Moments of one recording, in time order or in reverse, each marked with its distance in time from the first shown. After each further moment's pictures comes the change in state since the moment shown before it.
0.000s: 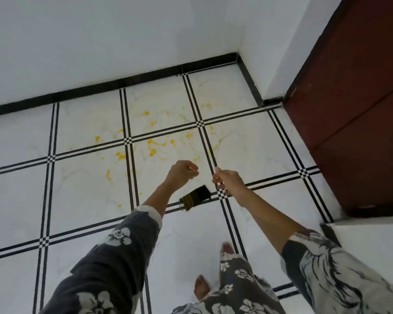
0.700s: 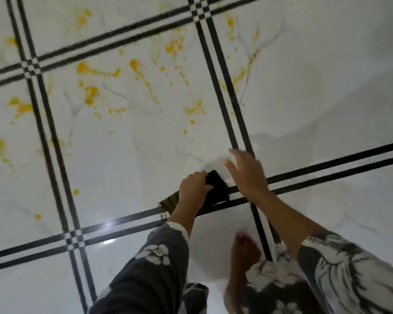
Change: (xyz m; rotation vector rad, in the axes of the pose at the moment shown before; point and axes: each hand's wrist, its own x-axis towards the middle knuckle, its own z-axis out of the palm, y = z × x) left_hand 0.456 -0.392 0.265 0.638 -0.187 -0.088; right_hand 0.559 0.317 0.080 -0.682 0.100 -0.192
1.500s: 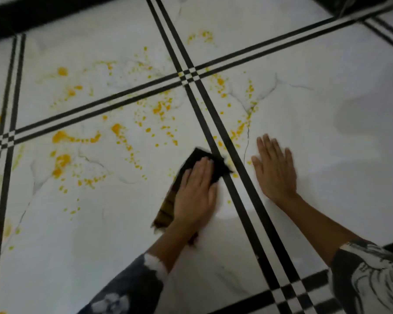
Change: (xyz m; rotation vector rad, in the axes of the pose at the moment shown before) left_hand 0.194 -0.008 -0.002 0.277 0.687 0.343; right_hand 0.209 0.098 0.010 -0.375 0.516 -0.073
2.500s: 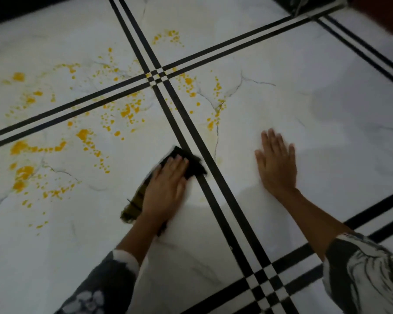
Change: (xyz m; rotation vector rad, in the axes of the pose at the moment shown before) left_hand 0.014 -0.016 -0.018 -0.089 -0.099 0.116; right_hand -0.009 0.057 -0.016 0.041 0.107 0.165
